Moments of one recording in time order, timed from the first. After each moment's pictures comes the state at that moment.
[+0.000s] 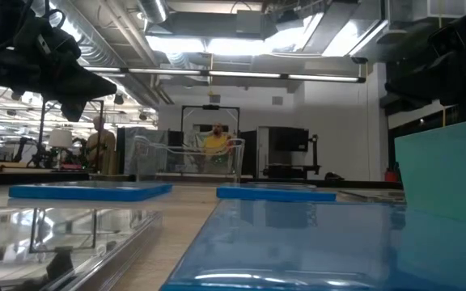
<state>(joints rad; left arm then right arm) 0.17 0.11 0.01 0.01 -0.01 -0.38 0.01 0.11 0.01 0.02 -0.02 -0.03</state>
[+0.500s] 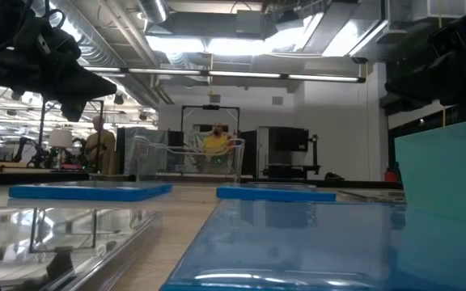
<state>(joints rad) 0.17 0.11 0.01 0.01 -0.01 -0.38 0.01 0.11 0.01 0.02 -0.02 -0.03</state>
